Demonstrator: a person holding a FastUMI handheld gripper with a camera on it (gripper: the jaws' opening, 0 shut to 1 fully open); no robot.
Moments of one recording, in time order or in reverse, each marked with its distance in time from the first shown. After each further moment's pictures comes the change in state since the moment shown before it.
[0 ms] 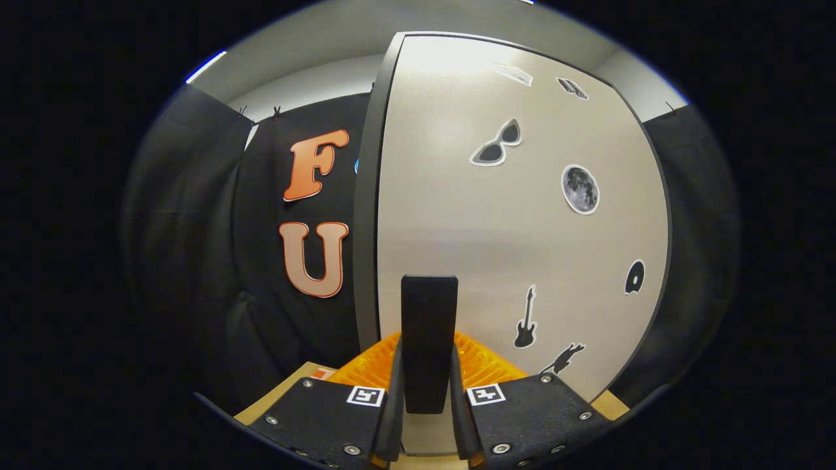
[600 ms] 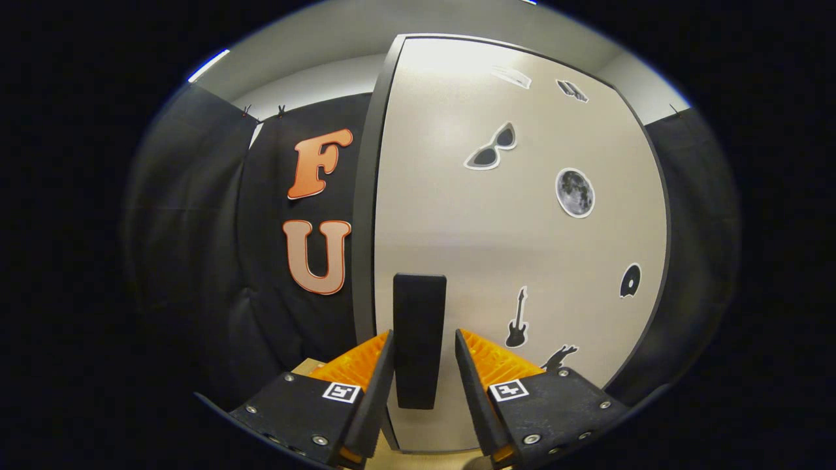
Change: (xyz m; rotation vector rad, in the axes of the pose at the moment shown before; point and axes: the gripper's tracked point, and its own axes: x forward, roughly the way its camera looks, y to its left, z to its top) arm 0.000 -0.003 0.002 -0.039 -0.009 0.010
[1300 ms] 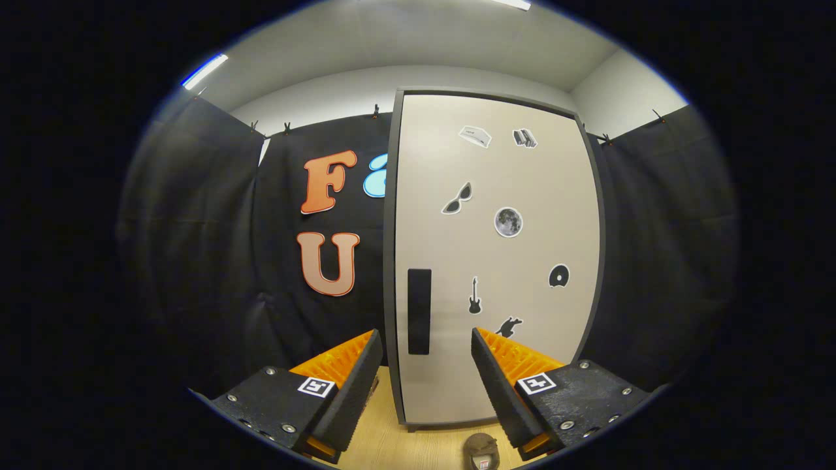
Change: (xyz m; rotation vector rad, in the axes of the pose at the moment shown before) arm -0.117 -0.009 0.019 0.015 -0.038 -0.038
